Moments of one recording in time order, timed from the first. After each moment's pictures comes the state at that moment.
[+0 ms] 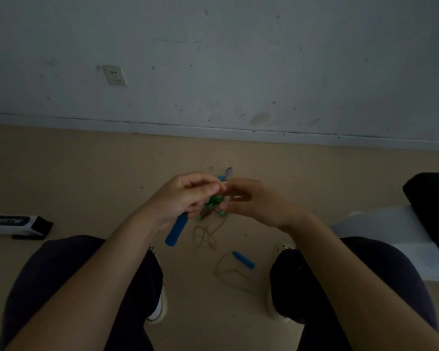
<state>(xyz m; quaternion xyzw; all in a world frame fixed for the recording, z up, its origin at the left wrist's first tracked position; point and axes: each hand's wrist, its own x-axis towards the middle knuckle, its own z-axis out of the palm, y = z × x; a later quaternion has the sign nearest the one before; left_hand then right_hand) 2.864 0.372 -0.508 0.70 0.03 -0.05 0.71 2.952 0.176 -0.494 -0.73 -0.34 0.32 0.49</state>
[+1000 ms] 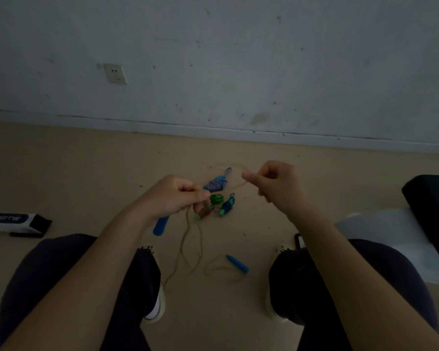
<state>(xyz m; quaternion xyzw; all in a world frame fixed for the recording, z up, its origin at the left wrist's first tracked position) 2.862 0.382 -0.500 0.81 0.13 -0.08 0.56 2.971 0.160 -0.492 -0.84 -0.18 0.10 0.51</state>
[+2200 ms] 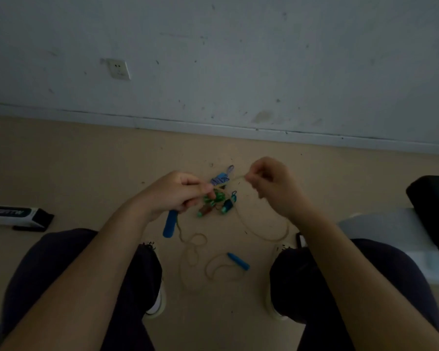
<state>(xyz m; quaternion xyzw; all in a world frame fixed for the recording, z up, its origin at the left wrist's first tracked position) 2.860 0.385 -0.496 0.78 0.10 -0.11 0.60 2.961 0.169 -0.488 -0.82 -0.27 0.12 0.49</state>
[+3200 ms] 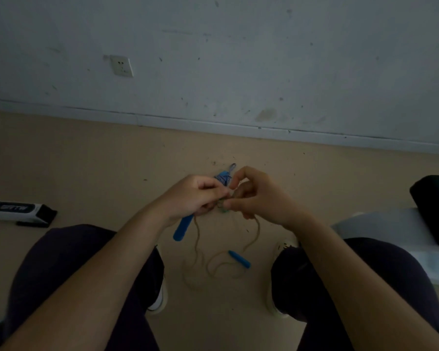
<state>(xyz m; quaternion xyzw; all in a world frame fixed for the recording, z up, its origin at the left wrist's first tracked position) 2.862 0.358 -0.503 0.76 0.09 -0.09 0.64 2.949 0.176 -0.496 -0.75 -0.33 0.29 0.49</state>
